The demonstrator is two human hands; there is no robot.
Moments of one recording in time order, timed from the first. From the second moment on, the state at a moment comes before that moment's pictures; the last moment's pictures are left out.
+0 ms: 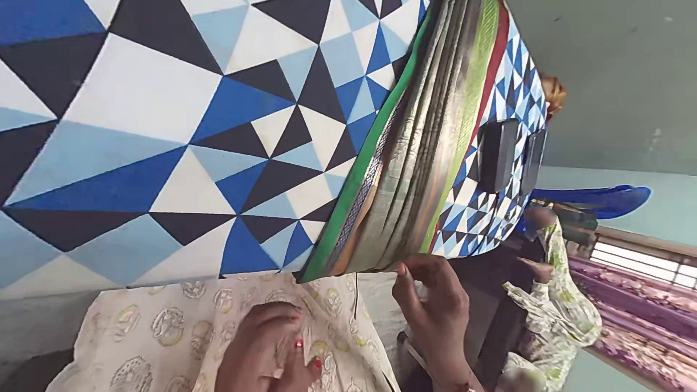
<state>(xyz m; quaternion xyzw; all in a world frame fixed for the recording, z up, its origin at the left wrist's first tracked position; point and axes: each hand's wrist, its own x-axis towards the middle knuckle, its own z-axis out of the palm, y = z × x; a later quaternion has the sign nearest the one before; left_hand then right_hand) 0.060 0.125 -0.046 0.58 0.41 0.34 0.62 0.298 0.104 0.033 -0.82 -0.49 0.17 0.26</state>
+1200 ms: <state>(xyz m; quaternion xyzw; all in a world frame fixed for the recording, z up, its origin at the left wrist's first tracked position) 0.193 0.085 -0.045 0.69 0.36 0.30 0.55 0.344 0.031 0.036 -0.77 -0.30 0.39 0.41</state>
